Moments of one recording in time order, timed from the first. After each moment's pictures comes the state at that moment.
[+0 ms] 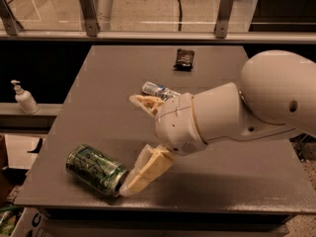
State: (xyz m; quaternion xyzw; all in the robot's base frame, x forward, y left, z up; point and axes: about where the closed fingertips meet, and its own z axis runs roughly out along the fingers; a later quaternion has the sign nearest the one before) arm 0.384 0.055 0.891 -0.64 0.59 0.29 0.41
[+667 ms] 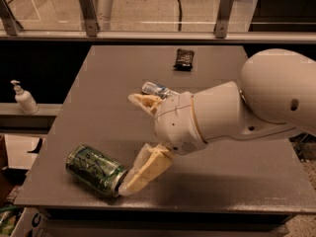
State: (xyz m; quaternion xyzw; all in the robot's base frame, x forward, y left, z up) arm 0.383 0.056 0.895 -0.64 0.59 0.29 0.41
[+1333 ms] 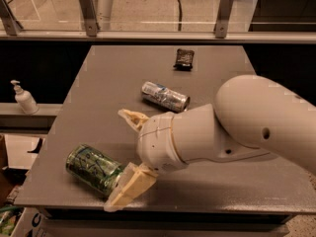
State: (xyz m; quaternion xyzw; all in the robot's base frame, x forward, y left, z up) arm 0.370 0.080 0.865 -0.64 0.59 0.27 0.41
